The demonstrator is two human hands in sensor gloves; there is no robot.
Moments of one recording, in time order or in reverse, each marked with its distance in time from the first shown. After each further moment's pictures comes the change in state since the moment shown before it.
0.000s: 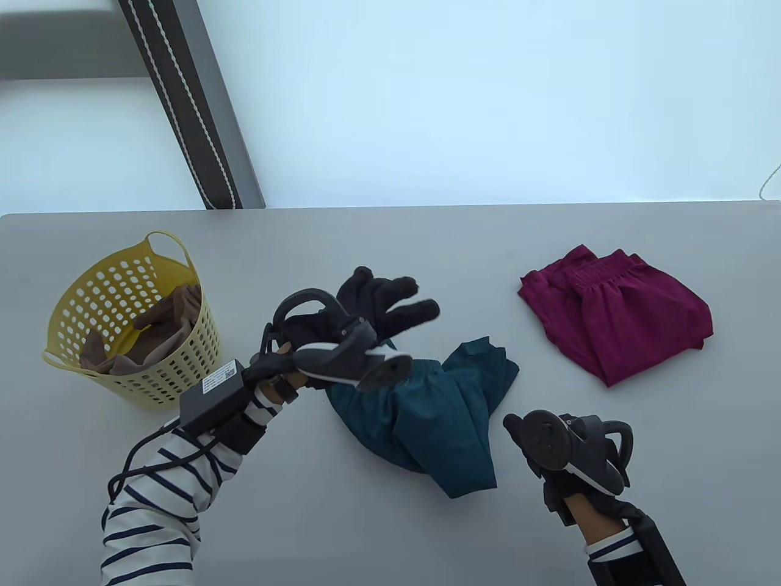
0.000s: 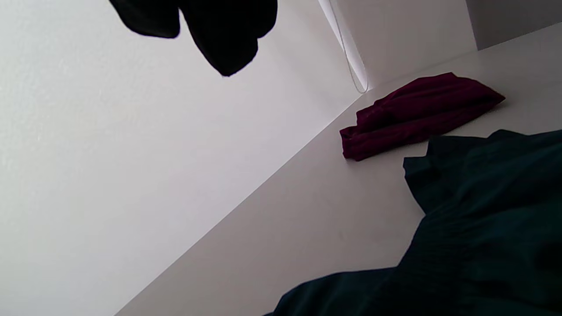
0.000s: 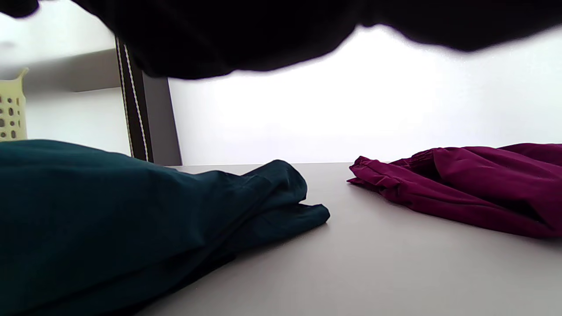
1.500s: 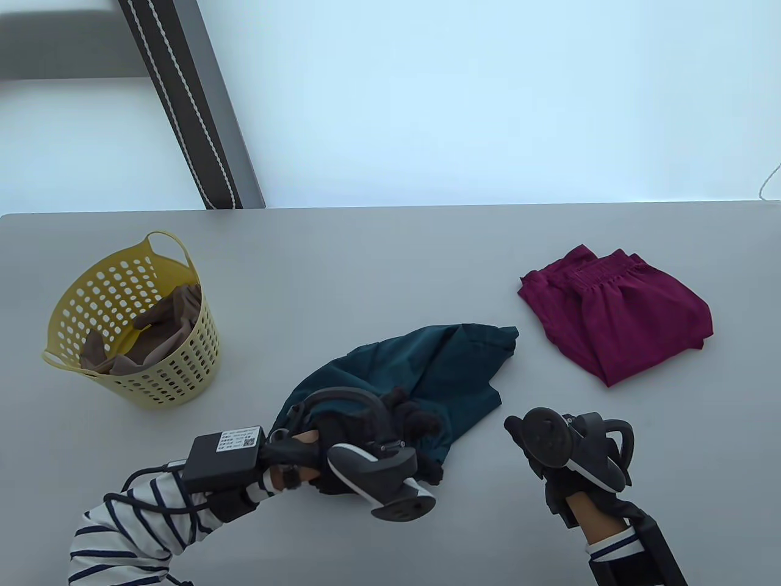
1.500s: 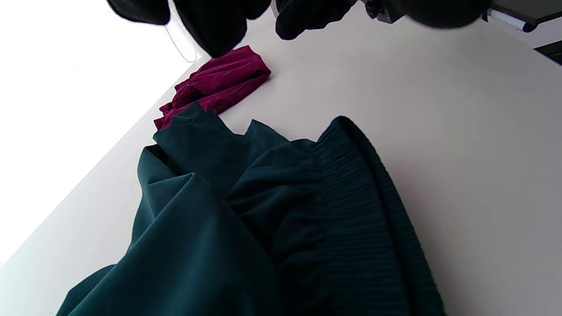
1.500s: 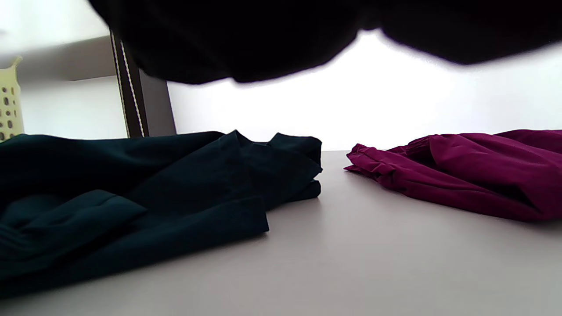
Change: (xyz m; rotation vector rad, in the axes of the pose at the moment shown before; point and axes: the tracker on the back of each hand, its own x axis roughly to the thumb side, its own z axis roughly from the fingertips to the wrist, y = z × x) left_hand 0.133 0.020 0.057 -0.057 -0.552 -0.152; right_hand -0.004 0.001 0.000 0.045 0.009 0.000
